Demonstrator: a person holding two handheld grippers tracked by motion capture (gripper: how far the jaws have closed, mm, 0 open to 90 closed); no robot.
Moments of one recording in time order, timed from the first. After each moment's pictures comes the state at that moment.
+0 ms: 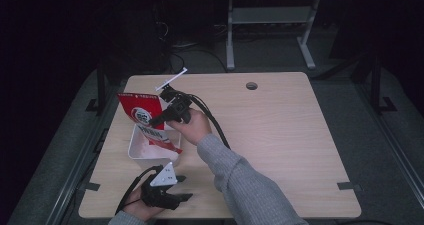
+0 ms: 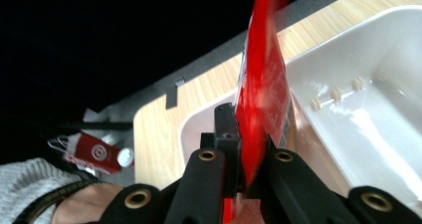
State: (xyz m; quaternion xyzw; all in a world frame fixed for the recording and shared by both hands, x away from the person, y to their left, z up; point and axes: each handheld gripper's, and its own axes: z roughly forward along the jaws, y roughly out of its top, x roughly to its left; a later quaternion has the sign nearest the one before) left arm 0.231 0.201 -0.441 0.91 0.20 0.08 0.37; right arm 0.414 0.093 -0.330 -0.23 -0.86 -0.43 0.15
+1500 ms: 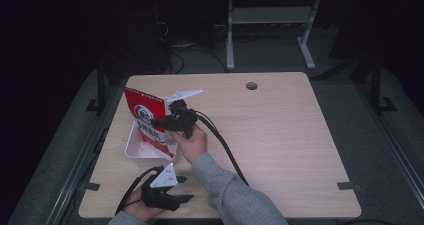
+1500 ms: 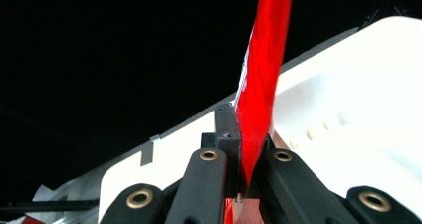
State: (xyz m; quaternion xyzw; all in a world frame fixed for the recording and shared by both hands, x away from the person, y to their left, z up) left arm 0.229 0.199 -0.439 0.91 0.18 0.07 0.37; right arm 0.381 0.079 -0.361 -0.26 -0.78 -0.56 0.05
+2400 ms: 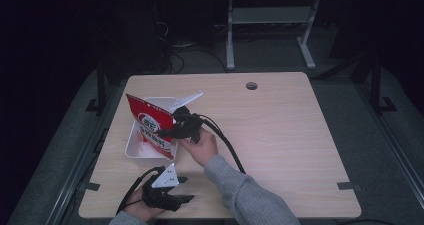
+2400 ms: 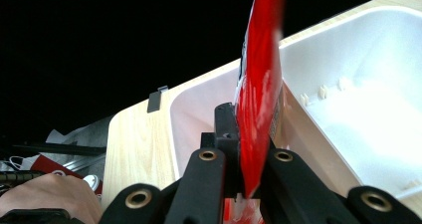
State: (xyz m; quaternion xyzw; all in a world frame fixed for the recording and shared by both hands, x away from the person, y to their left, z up) left arm 0.229 0.197 -0.440 0.91 0.18 0.07 0.37; right arm 0.375 0.068 -0.369 -0.21 -0.83 -0.51 0.07
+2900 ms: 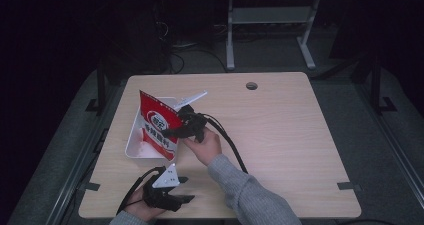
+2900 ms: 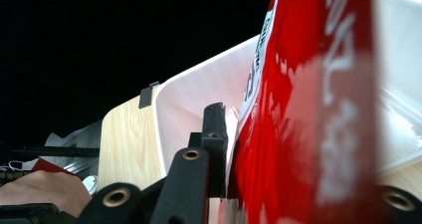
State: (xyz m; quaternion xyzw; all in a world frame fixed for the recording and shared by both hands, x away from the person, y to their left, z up) left arm 0.229 0.196 -0.440 0.91 0.18 0.07 0.37; right arm 0.382 0.058 -0.375 -0.24 -0.83 -0.49 0.08
